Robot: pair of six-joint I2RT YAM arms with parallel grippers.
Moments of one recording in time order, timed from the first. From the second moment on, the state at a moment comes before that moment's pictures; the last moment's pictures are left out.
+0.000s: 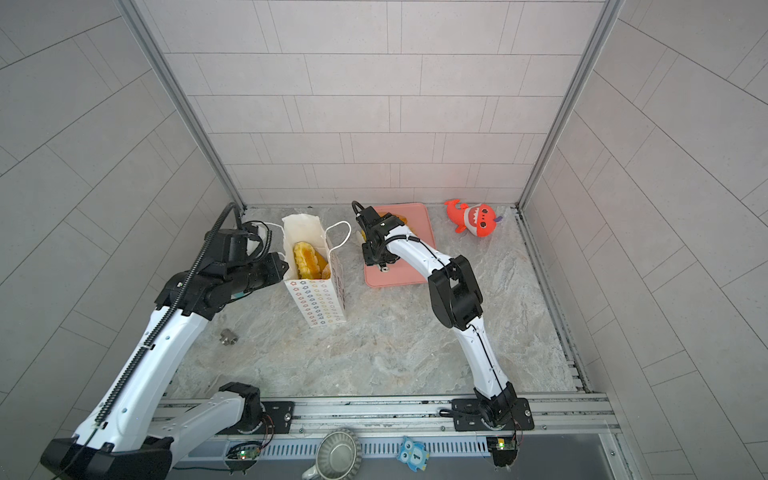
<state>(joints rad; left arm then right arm) -0.20 1.04 1.18 -0.90 0.17 -0.50 0.58 2.27 2.05 -0.95 0.06 0.38</state>
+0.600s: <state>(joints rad) -0.20 1.04 1.18 -0.90 0.17 -0.50 0.57 2.28 2.06 -0.98 0.05 0.38</state>
